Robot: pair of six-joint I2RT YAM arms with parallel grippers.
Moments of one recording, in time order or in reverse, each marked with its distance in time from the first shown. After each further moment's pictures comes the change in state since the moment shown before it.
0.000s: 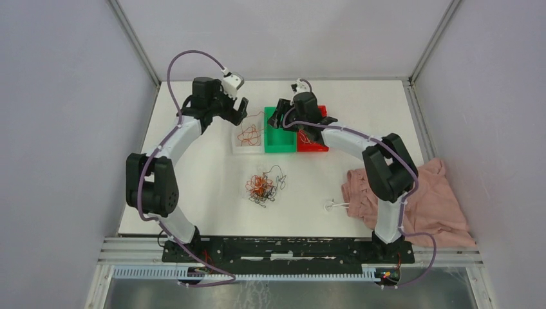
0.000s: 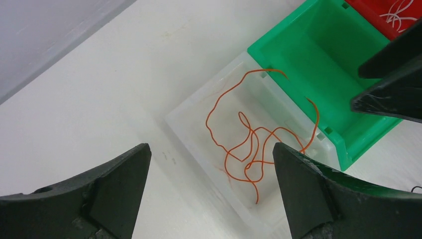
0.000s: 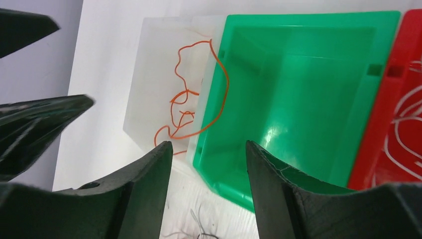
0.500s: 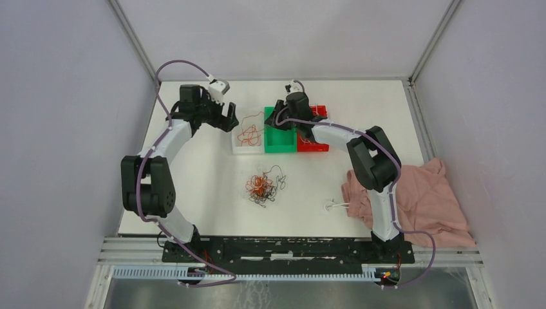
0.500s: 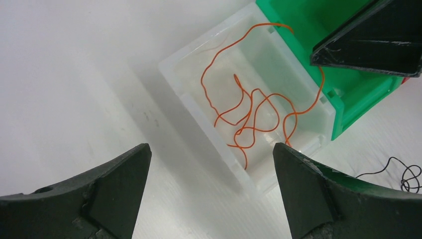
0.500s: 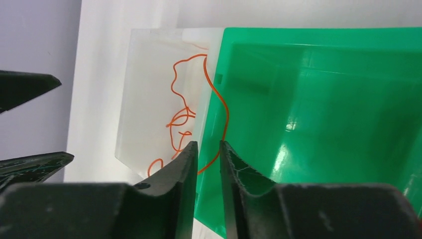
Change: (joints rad) left arm 0.119 -0.033 -0.076 -0.052 0.136 -0.079; right arm 0.000 0.217 0.158 0.042 -0.048 0.059
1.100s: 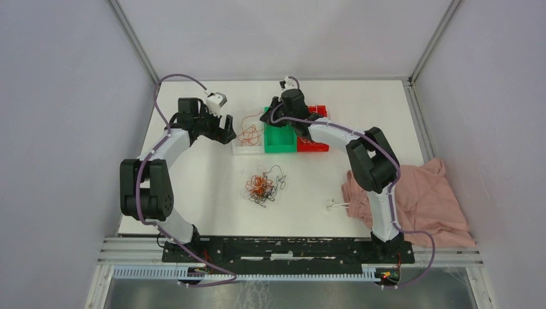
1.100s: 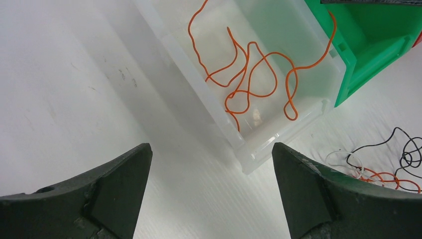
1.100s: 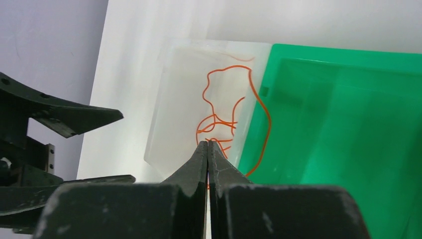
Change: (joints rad) left arm 0.051 -0.038 -0.145 0.010 0.033 0.000; right arm 0.029 0.002 0.051 -0.002 0.006 0.004
